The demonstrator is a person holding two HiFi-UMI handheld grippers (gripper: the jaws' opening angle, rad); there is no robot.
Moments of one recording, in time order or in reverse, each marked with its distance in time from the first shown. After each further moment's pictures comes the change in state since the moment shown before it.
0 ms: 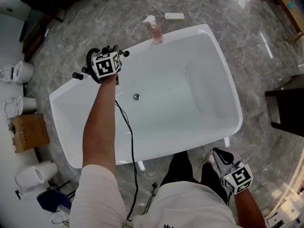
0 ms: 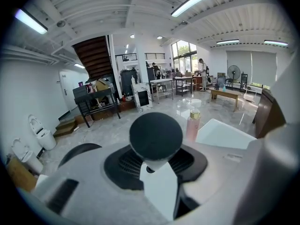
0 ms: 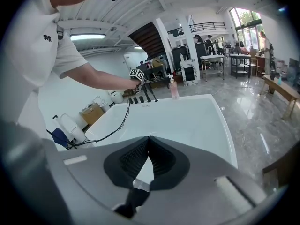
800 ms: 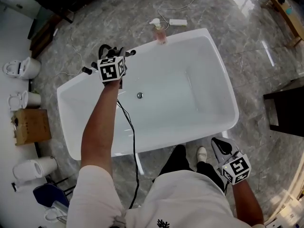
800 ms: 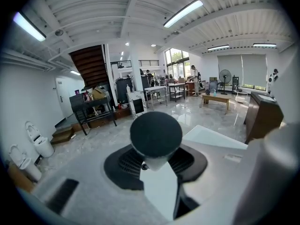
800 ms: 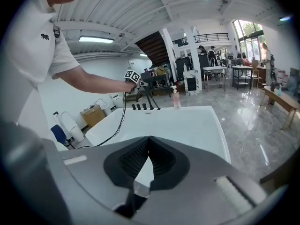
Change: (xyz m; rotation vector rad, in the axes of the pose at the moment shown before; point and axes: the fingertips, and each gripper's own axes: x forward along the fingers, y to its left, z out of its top) left arm -0.123 -0.035 0.029 0.043 -0.074 -0.057; right arm -0.042 0.024 0.011 -0.079 -0.091 -0.005
